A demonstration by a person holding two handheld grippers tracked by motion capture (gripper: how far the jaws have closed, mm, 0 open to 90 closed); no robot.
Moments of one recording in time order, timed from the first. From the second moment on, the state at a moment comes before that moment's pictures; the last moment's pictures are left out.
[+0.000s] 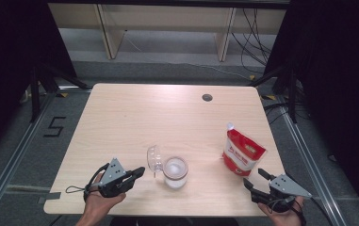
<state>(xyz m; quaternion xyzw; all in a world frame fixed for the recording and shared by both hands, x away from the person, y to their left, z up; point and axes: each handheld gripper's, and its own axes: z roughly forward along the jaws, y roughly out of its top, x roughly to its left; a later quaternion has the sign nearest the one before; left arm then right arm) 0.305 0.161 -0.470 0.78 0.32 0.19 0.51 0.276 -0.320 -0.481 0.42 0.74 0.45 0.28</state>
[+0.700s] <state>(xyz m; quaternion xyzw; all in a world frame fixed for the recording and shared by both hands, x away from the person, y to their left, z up) 0.300 0.137 -0.459 0.77 0.30 0.18 0.53 0.274 -0.320 -0.481 0.42 0.74 0.45 0.28</state>
